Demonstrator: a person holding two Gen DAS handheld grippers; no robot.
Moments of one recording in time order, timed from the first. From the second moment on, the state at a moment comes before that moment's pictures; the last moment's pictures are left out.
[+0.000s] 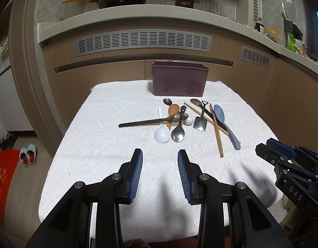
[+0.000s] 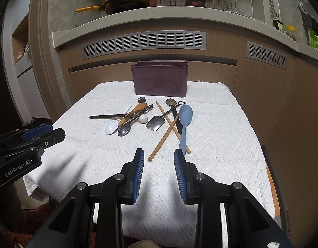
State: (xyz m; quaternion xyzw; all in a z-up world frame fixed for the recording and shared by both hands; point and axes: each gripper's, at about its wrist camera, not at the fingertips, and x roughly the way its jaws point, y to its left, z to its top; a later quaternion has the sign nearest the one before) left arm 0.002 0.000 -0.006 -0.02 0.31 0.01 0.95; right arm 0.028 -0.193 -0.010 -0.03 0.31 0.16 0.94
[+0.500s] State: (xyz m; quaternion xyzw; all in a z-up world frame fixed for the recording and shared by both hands) left arm 0.001 0.000 -0.007 -0.02 0.32 0.01 0.95; right arm 0.027 -0.193 -0.009 -0.03 0.32 0.16 0.94
